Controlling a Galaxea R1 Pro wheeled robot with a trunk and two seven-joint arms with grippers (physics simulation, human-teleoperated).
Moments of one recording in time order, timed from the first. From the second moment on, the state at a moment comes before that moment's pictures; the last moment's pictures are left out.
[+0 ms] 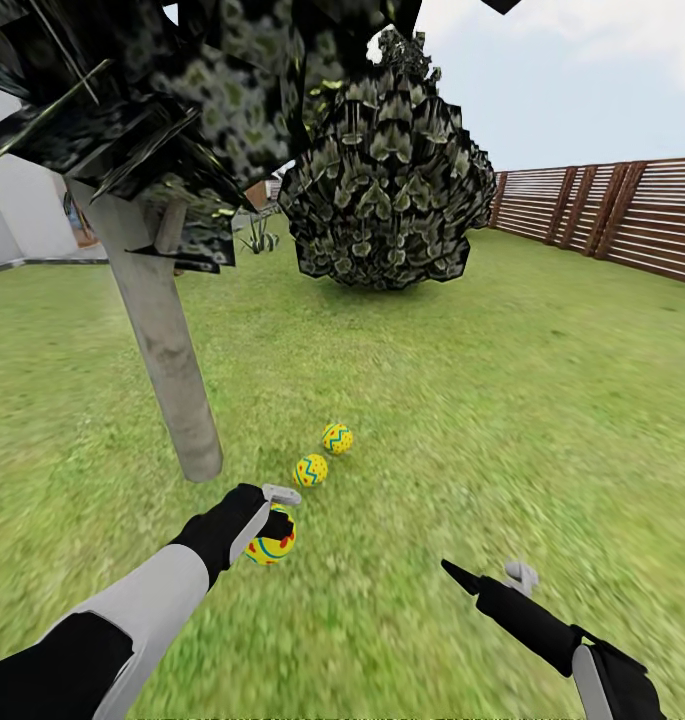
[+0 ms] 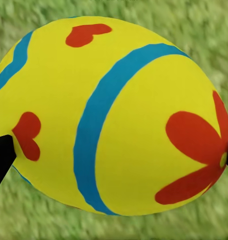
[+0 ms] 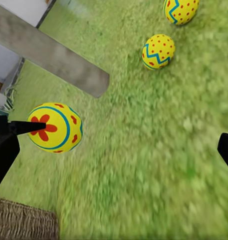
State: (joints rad) left arm -0.90 -0.07 -0.41 -0.45 0.28 0.72 0.14; right arm -0.22 0.00 -0.43 -1.16 -0.22 0.57 0.86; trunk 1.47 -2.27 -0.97
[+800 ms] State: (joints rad) left arm -0.90 -0.07 -0.41 -0.45 0.28 0.70 0.15; right arm -0.22 0.00 -0.43 -1.16 -0.23 0.57 0.86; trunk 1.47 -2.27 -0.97
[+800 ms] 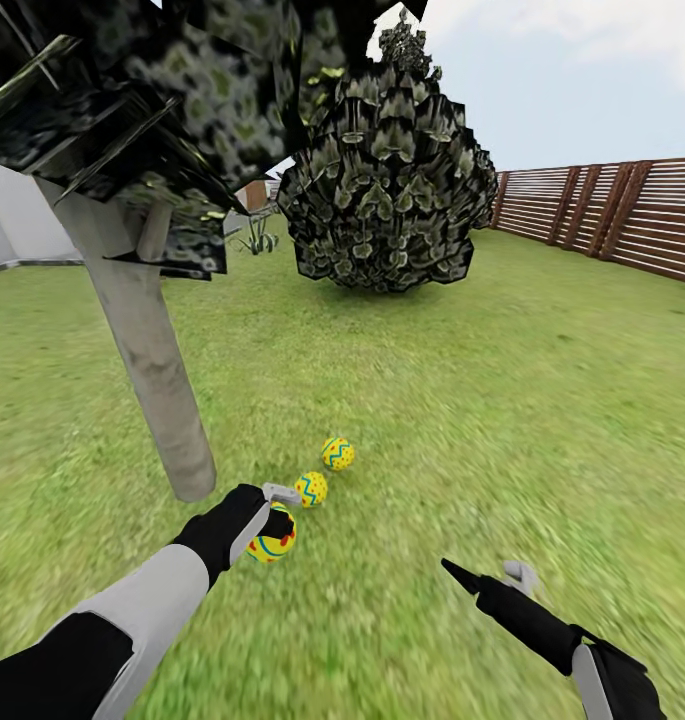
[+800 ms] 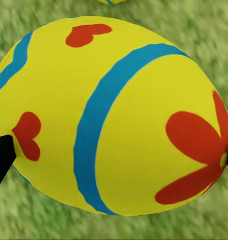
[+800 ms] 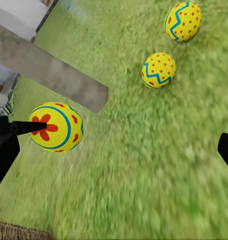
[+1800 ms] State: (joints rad) left arm -0.90 -0.07 -0.41 -0.45 0.28 0.70 0.15; right arm -0.22 0.00 -0.43 -1.16 -0.22 0.58 0.86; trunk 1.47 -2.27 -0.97
